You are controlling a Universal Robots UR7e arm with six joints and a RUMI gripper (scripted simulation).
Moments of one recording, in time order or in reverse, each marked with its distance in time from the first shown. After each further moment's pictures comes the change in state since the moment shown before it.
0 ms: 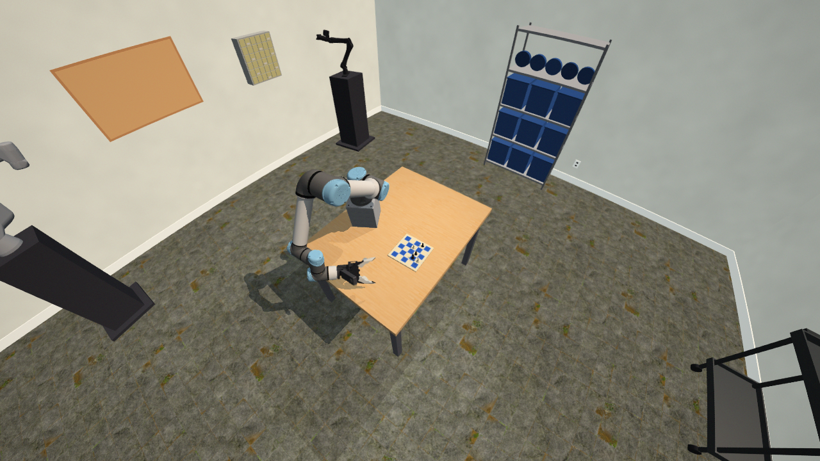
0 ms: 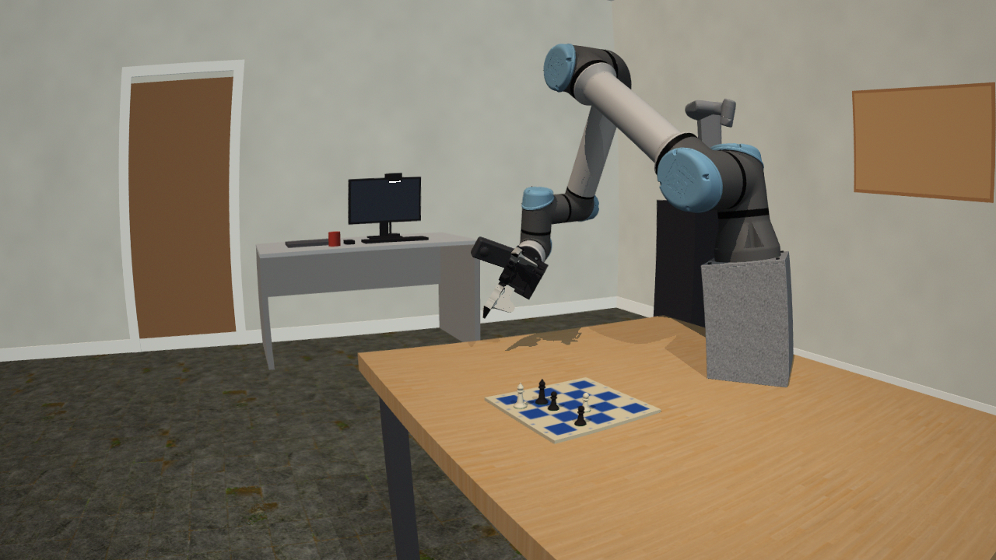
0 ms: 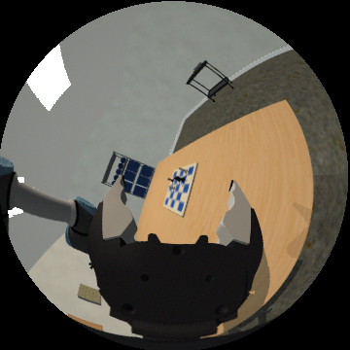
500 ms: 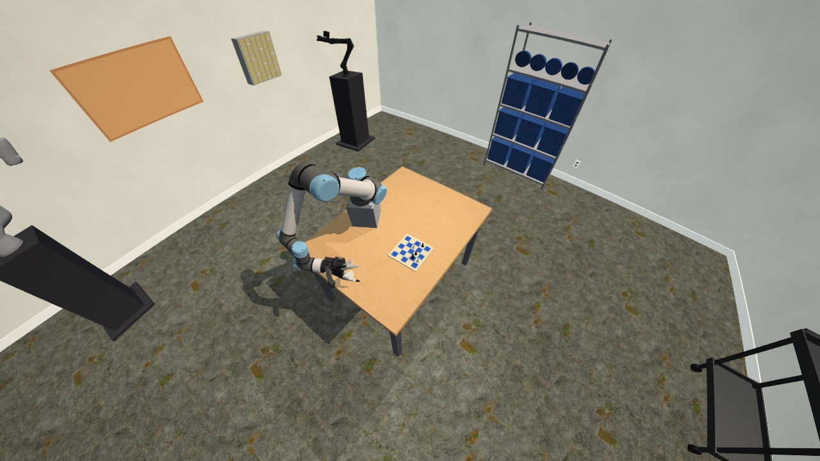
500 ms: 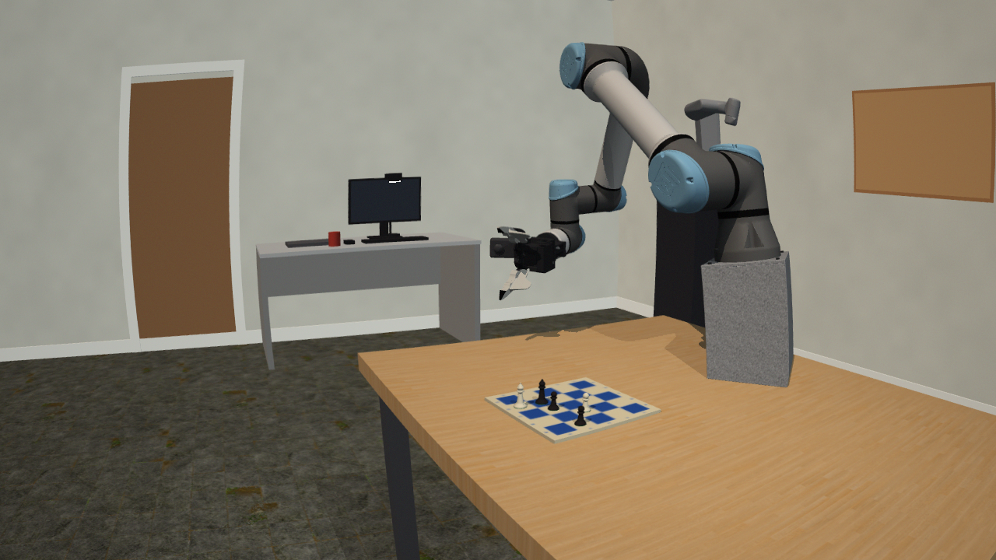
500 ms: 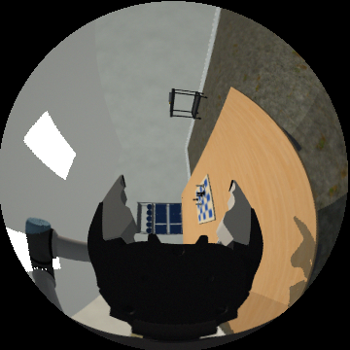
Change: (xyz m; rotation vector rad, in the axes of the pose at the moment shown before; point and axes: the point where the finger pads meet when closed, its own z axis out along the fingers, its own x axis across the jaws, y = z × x) arm -0.004 -0.031 -0.091 0.313 0.020 0.496
